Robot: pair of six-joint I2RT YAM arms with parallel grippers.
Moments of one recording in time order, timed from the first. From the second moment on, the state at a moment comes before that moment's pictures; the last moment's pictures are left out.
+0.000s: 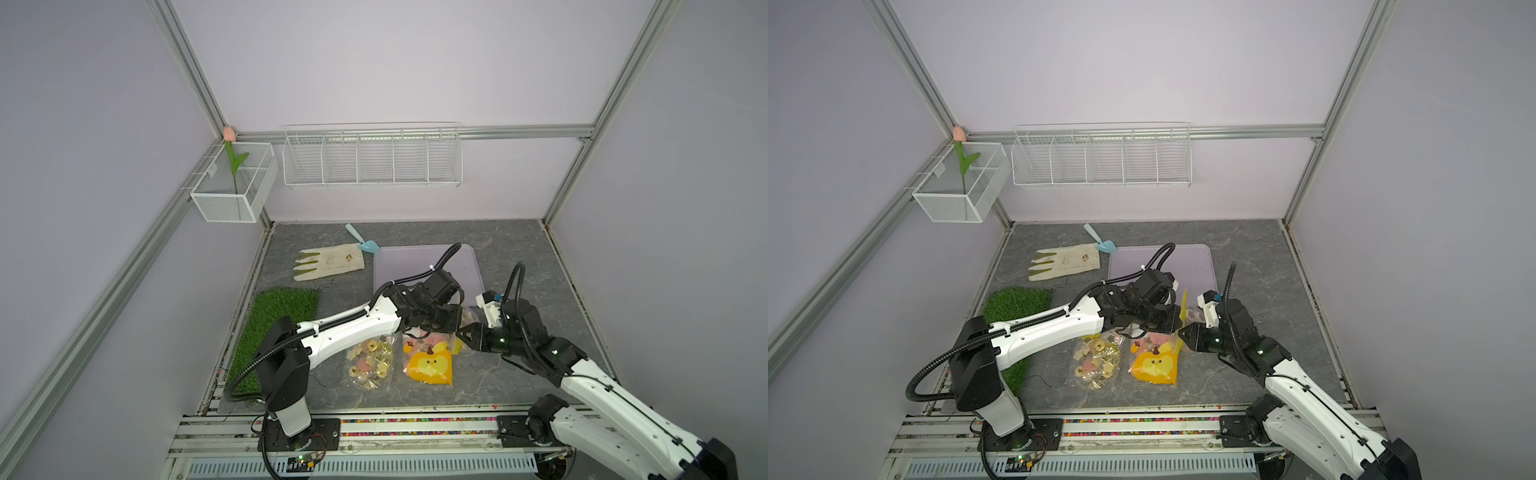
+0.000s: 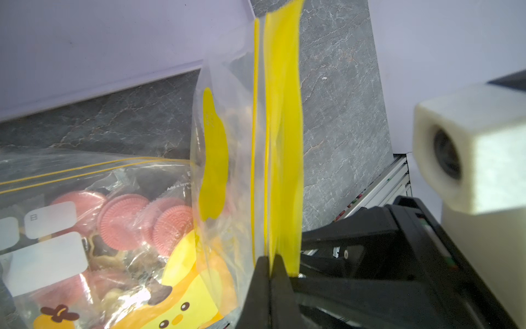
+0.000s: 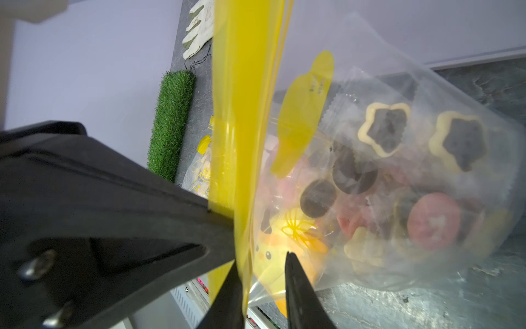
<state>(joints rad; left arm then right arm) -1.08 1.71 1.42 -0.58 0.19 -0.78 0.56 0.83 0.55 -0.41 -0.37 0.68</state>
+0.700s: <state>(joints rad) -1.07 1.71 1.42 -0.57 0.20 -0.79 0.56 0.87 0.55 -0.37 -0.40 0.71</state>
